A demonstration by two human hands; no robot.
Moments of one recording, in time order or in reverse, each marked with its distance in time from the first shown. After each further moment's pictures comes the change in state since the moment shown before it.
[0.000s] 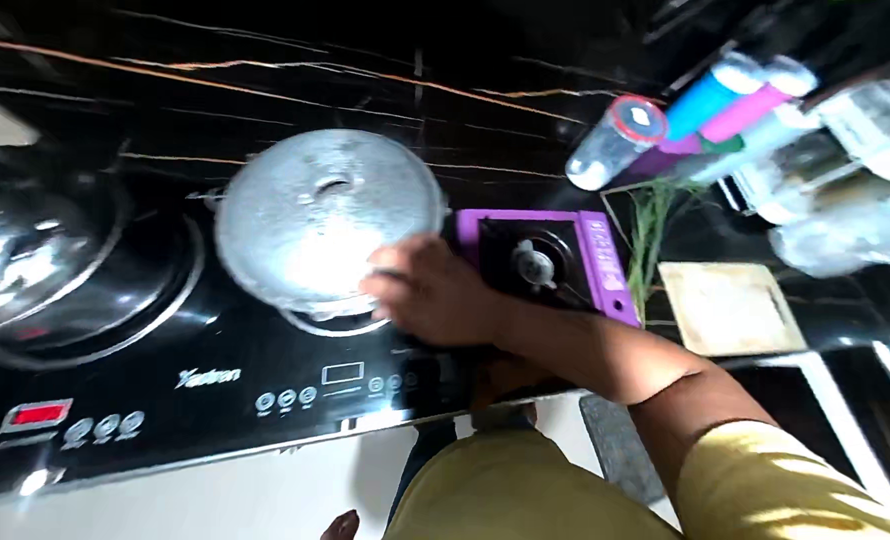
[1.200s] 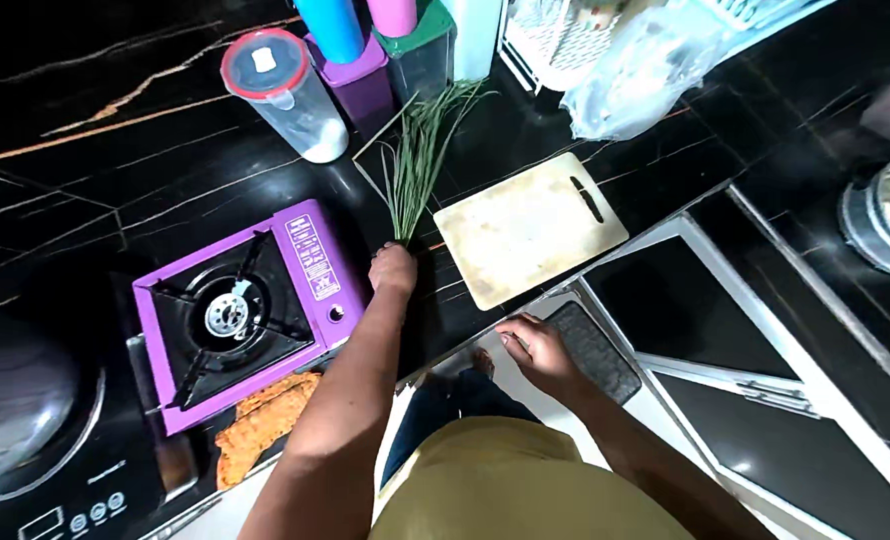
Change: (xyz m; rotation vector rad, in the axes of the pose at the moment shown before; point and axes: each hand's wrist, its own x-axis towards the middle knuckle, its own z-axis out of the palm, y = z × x) left_hand -0.084 0.658 0.493 1.082 0.317 0.394; right_hand -0.539 0.003 -0.301 0.148 0.140 1.273
